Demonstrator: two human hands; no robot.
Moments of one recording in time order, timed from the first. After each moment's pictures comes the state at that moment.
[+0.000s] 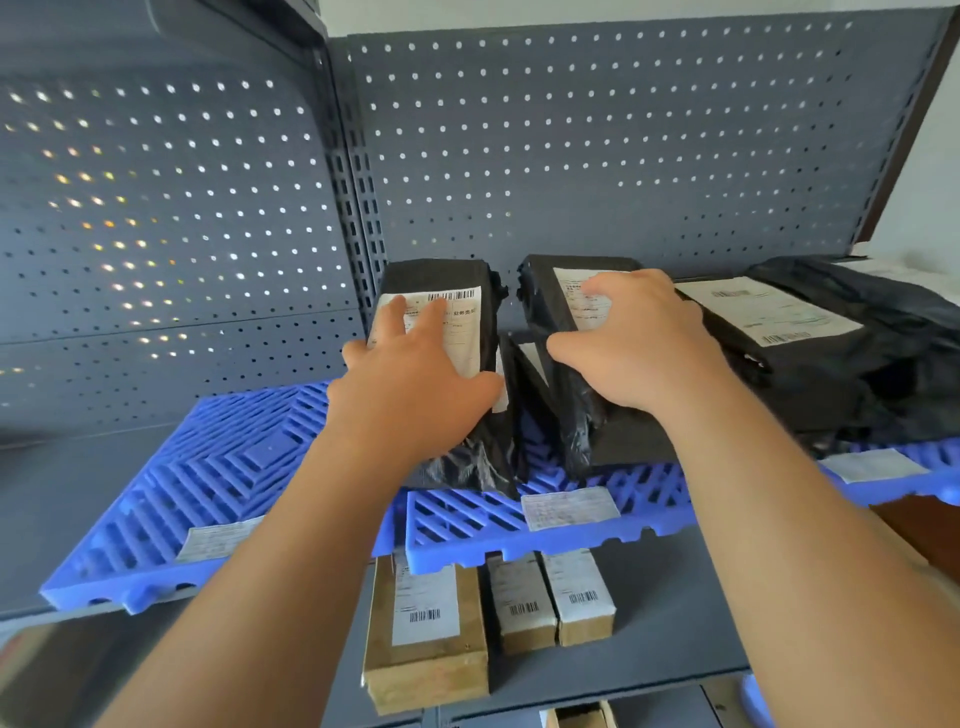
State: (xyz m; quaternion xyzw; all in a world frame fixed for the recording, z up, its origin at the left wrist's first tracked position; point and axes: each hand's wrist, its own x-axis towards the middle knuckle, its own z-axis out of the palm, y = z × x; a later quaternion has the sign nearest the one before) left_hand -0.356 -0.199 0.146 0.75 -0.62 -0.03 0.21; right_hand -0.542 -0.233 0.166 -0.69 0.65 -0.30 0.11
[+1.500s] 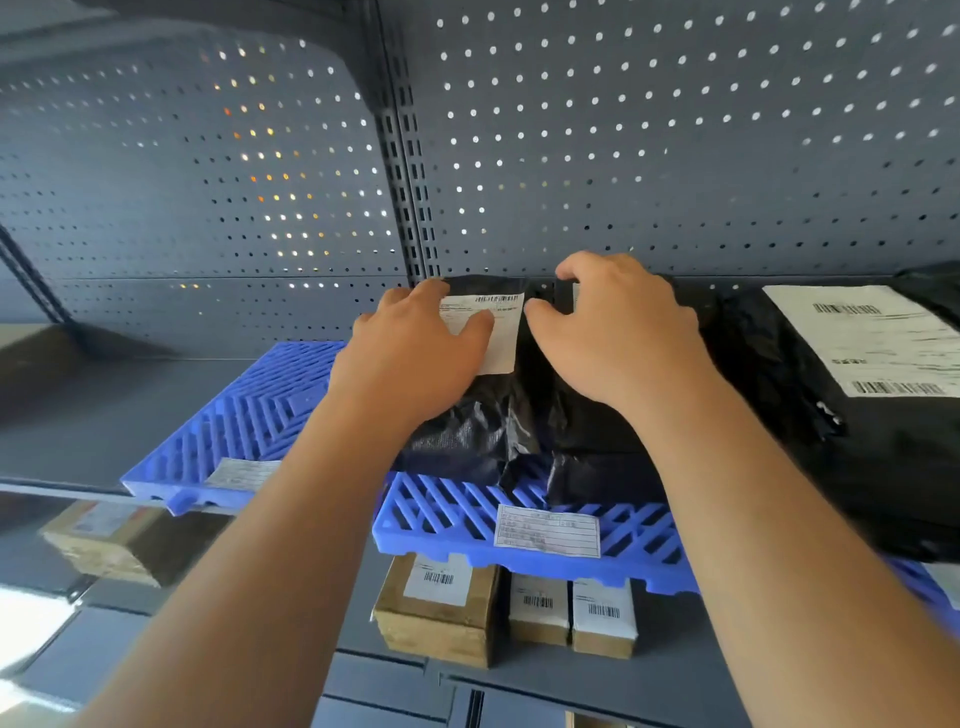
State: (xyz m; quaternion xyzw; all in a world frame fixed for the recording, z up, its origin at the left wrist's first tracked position) left_hand -0.388 -0.238 0.149 0.83 -0.49 -0.02 0.25; right_hand -0.546 -0.297 0.159 -0.80 0.51 -0.28 0.12
